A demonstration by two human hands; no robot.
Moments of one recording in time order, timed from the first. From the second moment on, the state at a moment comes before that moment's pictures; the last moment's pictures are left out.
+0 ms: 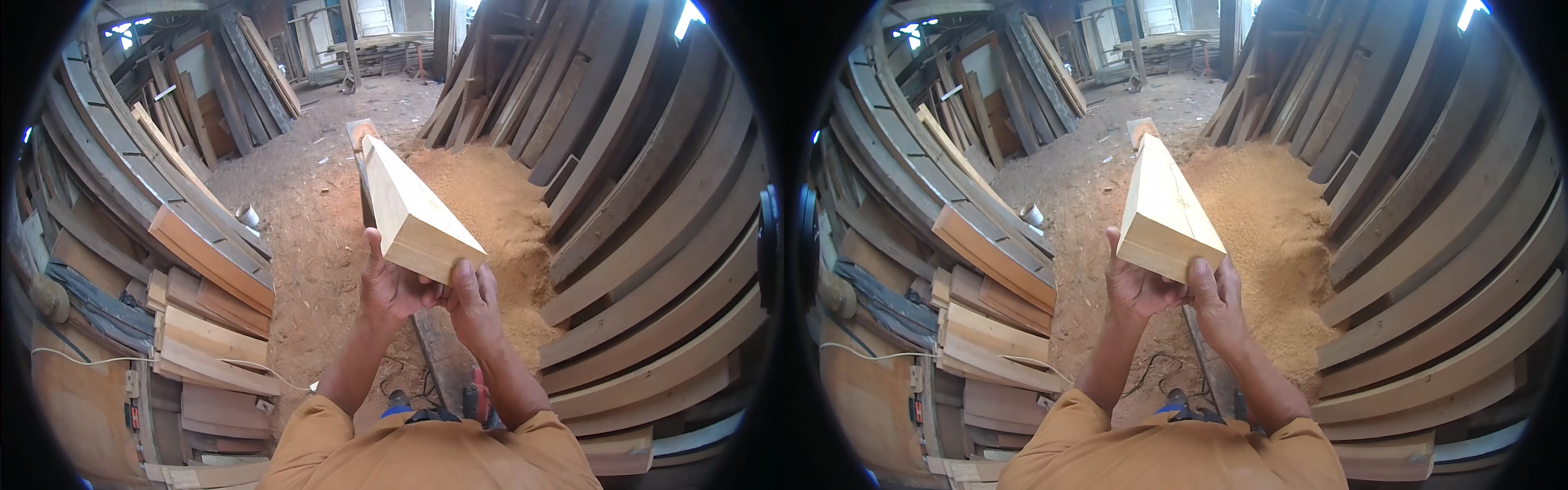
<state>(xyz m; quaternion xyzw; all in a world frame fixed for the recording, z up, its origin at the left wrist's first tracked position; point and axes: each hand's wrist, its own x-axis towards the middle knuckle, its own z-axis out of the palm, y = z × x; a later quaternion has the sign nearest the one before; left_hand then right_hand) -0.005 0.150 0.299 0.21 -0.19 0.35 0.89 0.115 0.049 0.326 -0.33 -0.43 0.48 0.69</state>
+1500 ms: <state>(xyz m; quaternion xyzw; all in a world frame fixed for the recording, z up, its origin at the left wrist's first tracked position) 0.016 0.141 0.277 0.20 -0.18 0.47 0.84 0.225 -0.312 -0.114 -0.90 -0.19 0.38 0.01</state>
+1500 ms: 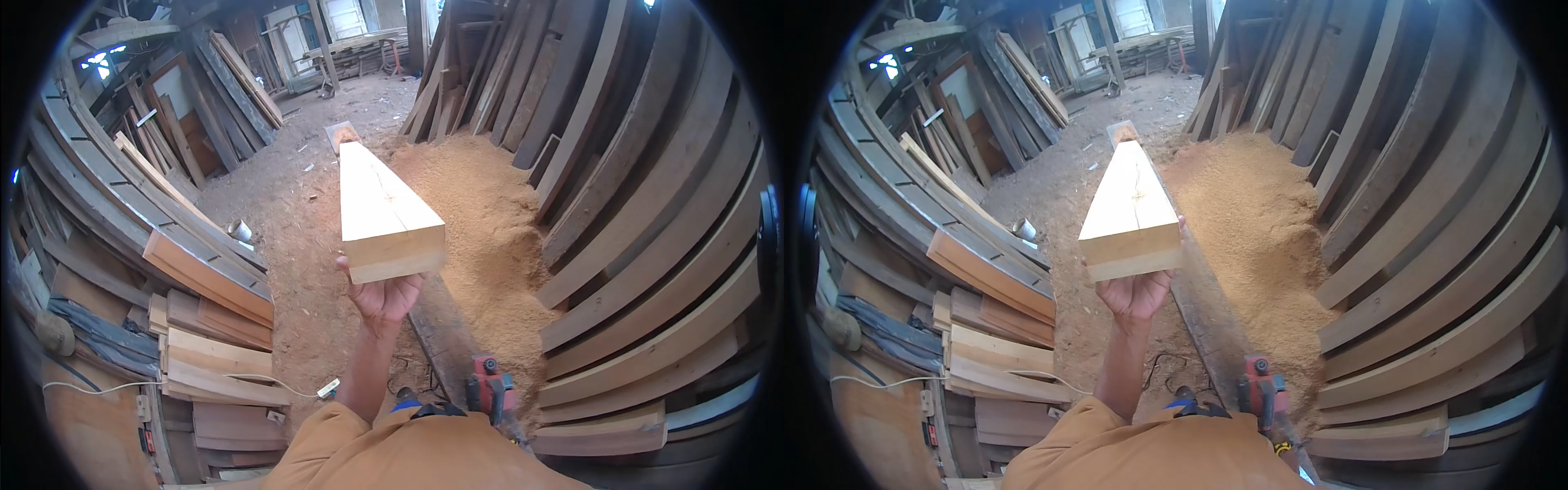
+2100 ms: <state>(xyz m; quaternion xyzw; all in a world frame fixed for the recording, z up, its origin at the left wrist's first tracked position) 0.000 0.132 0.255 0.18 -0.13 0.49 0.84 0.234 -0.330 -0.104 -0.93 -0.03 0.35 0.13</state>
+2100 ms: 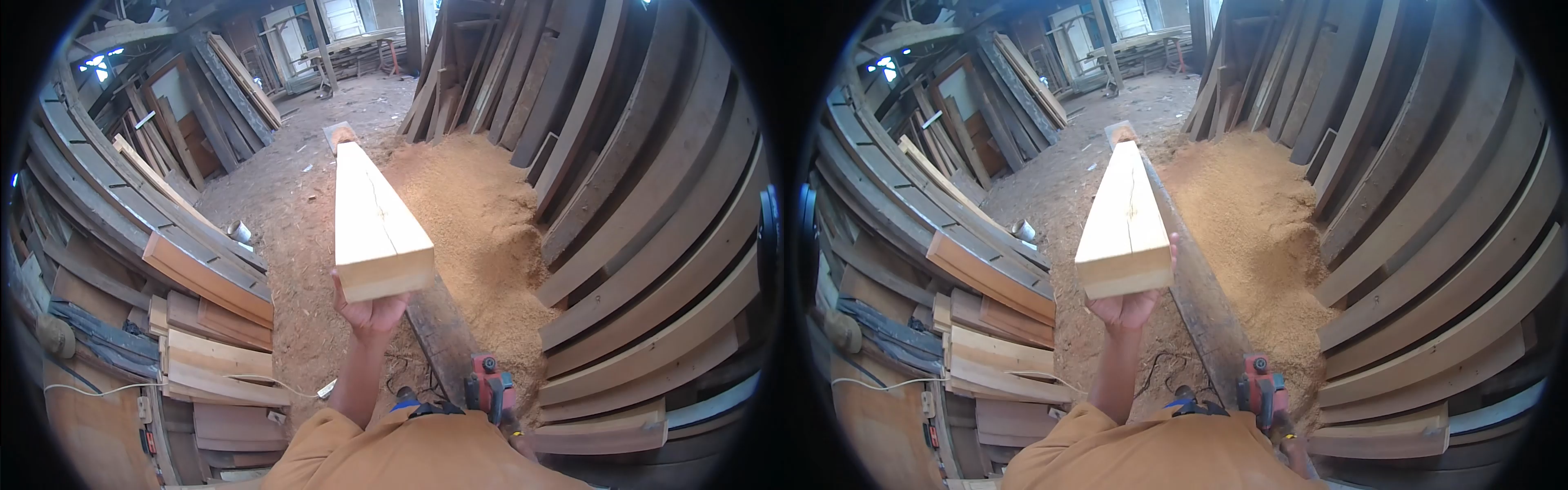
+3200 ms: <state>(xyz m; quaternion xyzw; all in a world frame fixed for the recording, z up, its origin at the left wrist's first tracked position) -0.145 0.077 0.120 0.14 0.30 0.38 0.86 0.154 0.069 0.170 -0.59 -0.43 0.52 0.43</state>
